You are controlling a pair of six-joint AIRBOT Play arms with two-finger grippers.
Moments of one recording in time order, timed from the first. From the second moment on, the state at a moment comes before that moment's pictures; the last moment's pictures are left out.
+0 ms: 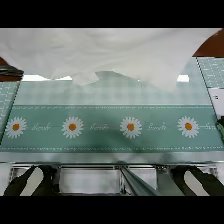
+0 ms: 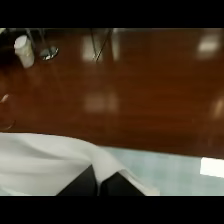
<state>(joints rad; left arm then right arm) 0.52 -0.85 1.65 0.48 -1.09 -1.15 -0.23 -0.89 1.84 -1.04 1.25 1.43</state>
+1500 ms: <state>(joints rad) 0.13 -1.41 1.40 1.18 -0.95 -1.52 -0.23 -1.28 1.28 -1.07 1.08 1.44</state>
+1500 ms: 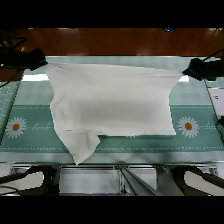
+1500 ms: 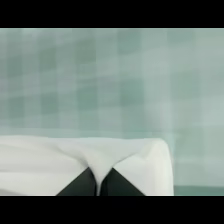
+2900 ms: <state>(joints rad) 0.15 -1.75 1.45 1.17 -1.42 -1.39 -0.27 -1.69 1.42 -1.03 1.22 1.41</state>
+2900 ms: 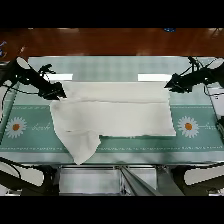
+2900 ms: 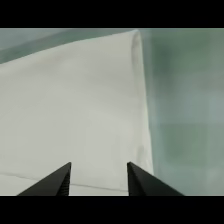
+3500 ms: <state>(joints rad) 0.58 -1.25 0.82 1.05 -1.41 -1.33 -0.60 -1.19 0.96 -0.93 1.25 1.28</state>
